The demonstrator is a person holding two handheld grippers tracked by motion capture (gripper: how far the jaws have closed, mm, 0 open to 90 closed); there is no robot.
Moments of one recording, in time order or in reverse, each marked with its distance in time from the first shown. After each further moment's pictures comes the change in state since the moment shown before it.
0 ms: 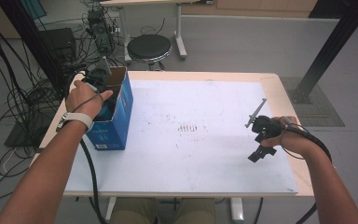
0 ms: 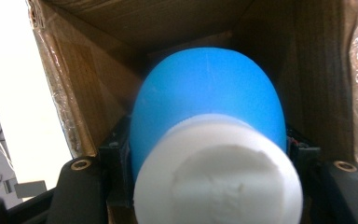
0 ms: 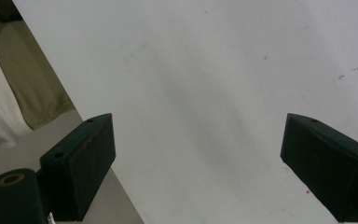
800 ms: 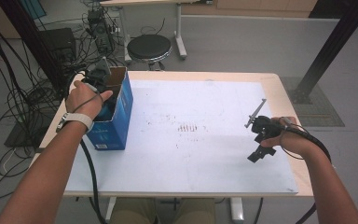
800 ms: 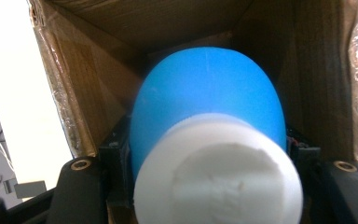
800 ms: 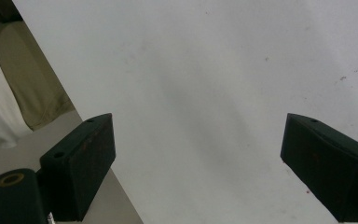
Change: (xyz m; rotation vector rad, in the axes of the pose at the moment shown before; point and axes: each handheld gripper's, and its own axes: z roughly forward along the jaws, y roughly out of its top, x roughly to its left) left arm 0.000 -0.001 0.000 -0.004 0.002 0.000; right arm 0.000 0.001 0.001 -0.001 0.000 -0.001
